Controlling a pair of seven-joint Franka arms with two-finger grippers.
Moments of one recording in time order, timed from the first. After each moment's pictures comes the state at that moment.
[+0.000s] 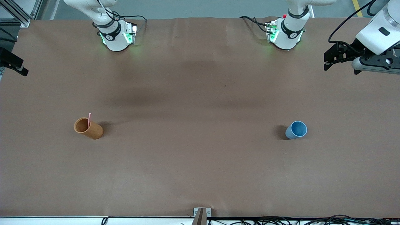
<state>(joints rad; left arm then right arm) -0.12 -0.06 -0.06 -1.55 0.00 1.49 0.00 0.01 -0.02 -0.09 -1.44 0.02 1.45 -0.03</state>
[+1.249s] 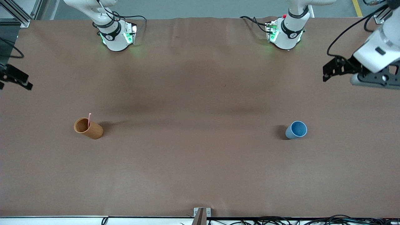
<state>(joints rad) -0.11 0.02 -0.03 -1.59 0.00 1.60 0.00 0.01 0.07 -0.09 -1.47 0.02 1.59 -0.04</state>
